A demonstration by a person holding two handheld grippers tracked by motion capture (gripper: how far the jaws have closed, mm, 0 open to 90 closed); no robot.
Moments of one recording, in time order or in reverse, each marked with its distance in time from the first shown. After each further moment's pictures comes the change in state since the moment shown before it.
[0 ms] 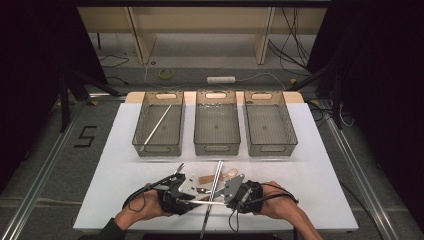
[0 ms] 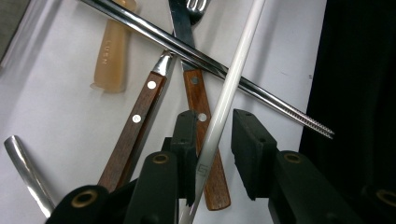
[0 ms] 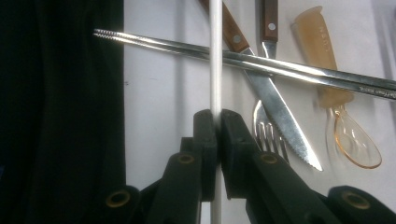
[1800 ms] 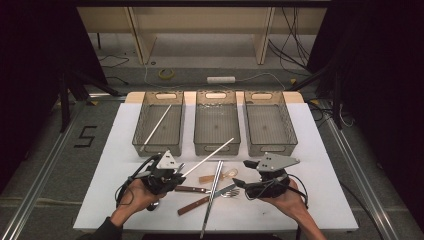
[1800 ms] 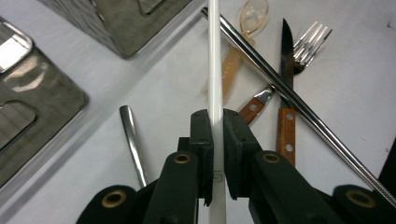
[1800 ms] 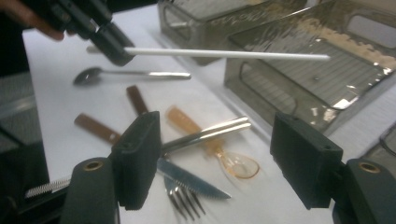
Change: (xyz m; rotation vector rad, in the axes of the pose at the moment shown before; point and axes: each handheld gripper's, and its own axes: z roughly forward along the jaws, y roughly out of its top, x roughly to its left) left arm 0.041 -0.023 -0.027 -0.192 0.197 -0.342; right arm -0.022 -0.050 -0.039 -0.559 -0.280 0.476
